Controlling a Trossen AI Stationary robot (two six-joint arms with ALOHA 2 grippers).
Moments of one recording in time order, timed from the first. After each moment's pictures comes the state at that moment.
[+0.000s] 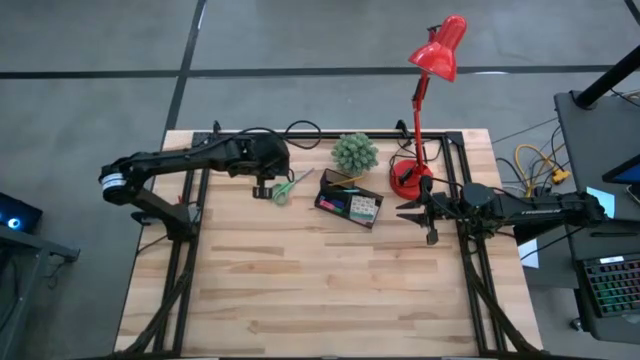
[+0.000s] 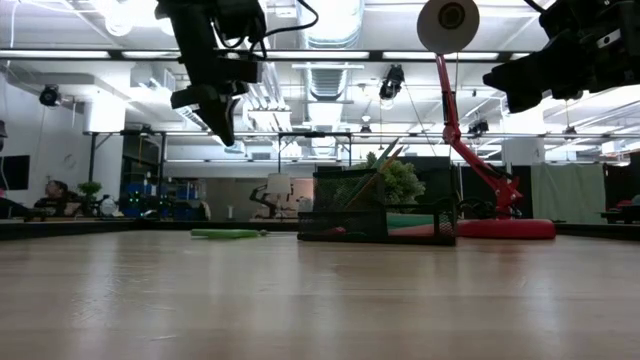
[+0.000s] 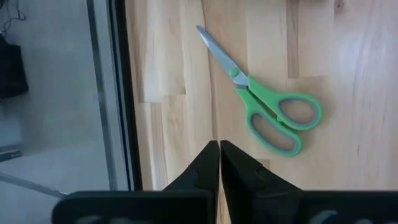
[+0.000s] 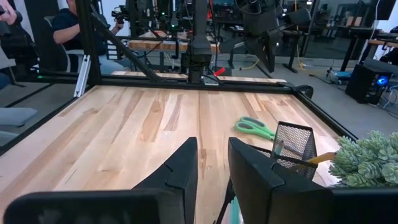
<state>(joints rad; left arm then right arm) 0.34 1.41 1.19 -0.88 -0.33 0.50 -0.02 0.38 0.16 0.13 -0.05 -0.06</state>
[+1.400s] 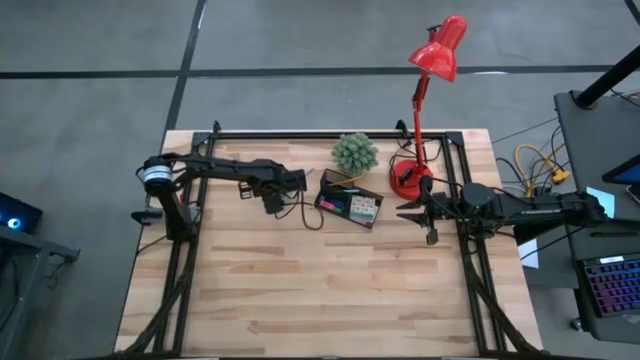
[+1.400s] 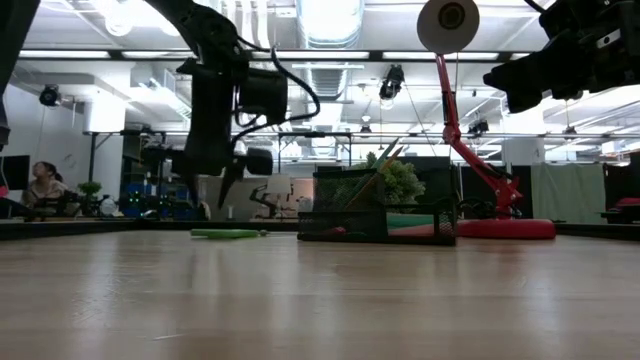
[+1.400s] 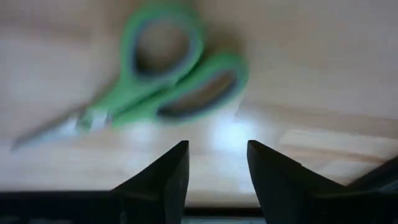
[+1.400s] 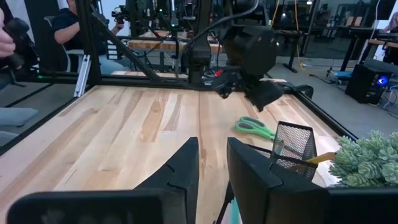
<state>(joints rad) 0.26 1.73 1.13 -0.93 -0.49 1.59 -0.02 0.38 0.16 0.13 -0.05 -0.06</state>
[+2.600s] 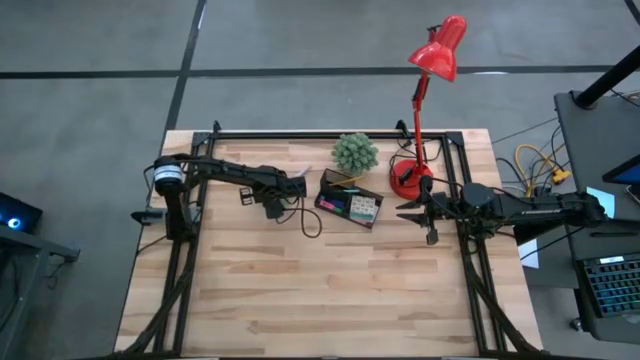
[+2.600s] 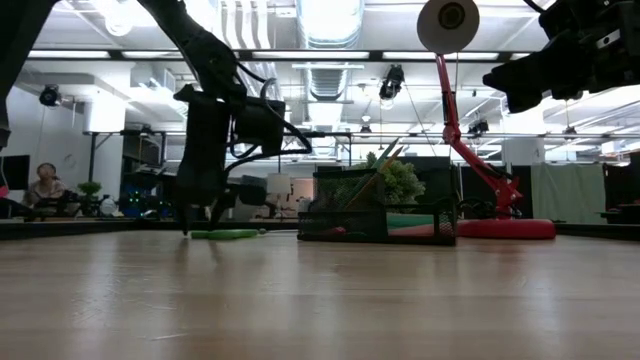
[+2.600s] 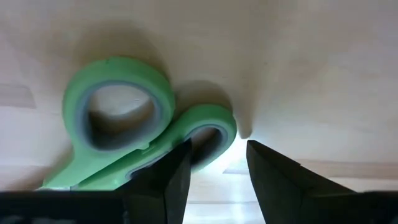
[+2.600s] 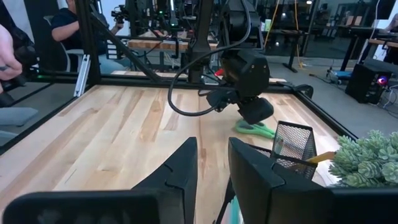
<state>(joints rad) 0.25 1.83 1.05 -0.82 -0.43 1.56 -0.02 0.38 0.16 0.13 -0.05 -0.06</state>
